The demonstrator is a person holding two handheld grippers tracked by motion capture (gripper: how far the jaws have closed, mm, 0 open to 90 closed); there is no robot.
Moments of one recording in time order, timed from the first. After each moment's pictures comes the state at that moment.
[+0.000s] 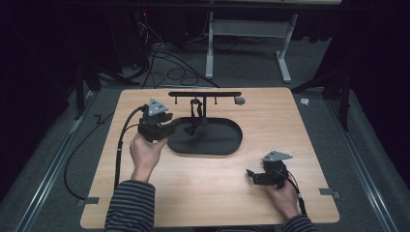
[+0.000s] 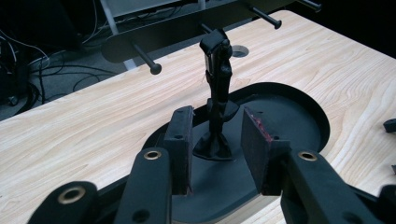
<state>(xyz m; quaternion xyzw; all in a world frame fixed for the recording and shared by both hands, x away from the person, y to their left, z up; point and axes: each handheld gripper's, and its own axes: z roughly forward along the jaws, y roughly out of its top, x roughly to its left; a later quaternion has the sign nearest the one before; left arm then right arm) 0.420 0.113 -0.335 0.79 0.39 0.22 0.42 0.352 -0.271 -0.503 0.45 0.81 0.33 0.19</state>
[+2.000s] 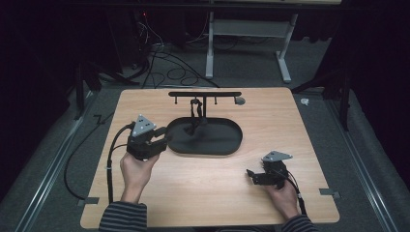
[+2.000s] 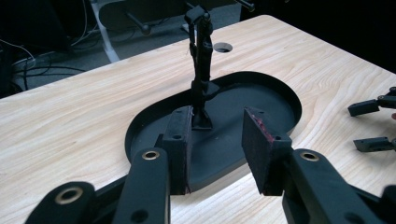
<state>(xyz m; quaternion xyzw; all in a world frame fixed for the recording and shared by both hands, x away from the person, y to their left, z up) 0.376 0.140 -0.349 0.78 0.38 0.21 0.46 0.352 -0.271 -0.503 0.45 0.81 0.33 0.19</state>
